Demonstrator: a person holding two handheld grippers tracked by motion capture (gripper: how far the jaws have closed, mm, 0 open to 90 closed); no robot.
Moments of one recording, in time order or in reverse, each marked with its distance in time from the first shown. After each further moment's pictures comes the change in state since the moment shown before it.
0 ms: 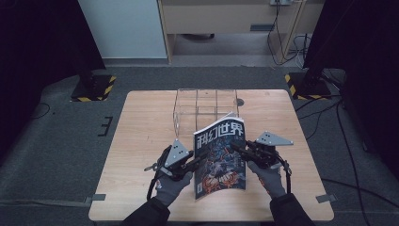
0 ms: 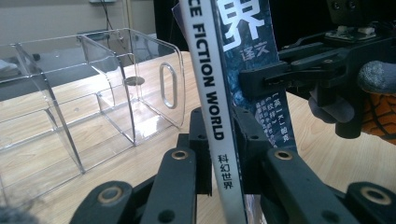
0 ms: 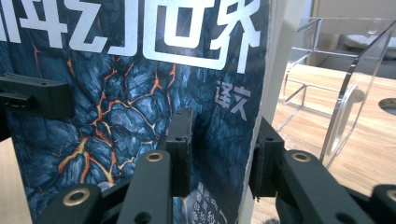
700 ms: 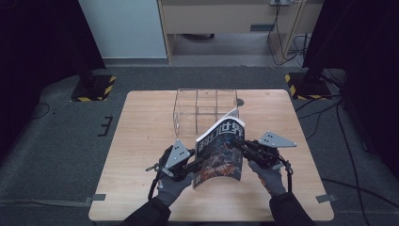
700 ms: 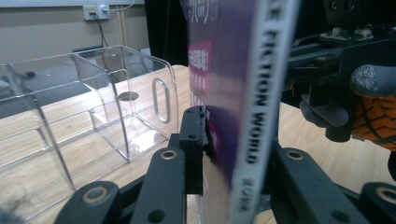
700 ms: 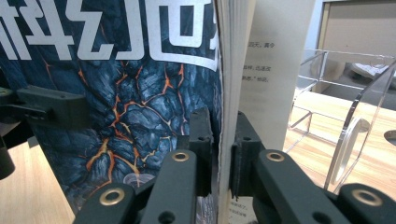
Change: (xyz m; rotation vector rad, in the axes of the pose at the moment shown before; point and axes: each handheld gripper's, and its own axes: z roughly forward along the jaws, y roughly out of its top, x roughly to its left) left arm -0.003 0.000 0.004 -0.054 -0.026 0.029; right arm 0.003 0.005 -0.006 -0.083 0.038 -0.060
